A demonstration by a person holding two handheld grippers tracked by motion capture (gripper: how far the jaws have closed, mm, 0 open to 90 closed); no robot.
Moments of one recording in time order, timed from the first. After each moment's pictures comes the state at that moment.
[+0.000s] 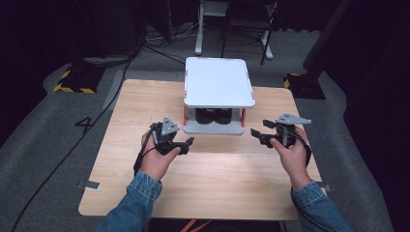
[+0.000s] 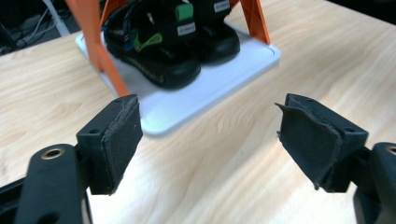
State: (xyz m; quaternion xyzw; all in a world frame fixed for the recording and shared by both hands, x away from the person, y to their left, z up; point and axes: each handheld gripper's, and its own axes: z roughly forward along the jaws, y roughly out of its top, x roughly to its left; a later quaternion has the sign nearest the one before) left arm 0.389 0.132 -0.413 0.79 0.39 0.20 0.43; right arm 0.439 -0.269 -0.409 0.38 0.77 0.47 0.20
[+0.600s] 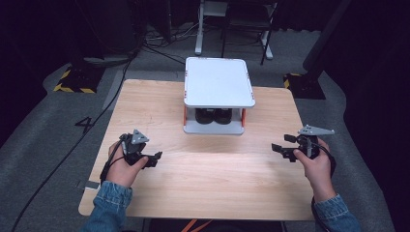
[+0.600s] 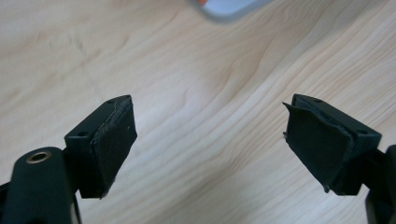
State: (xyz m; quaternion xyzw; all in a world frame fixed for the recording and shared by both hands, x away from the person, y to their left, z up) left arm 0.373 0.216 -0.449 0.81 0.44 0.18 0.33; right arm 0.414 -0.340 -0.429 0.42 0.79 0.43 0.15
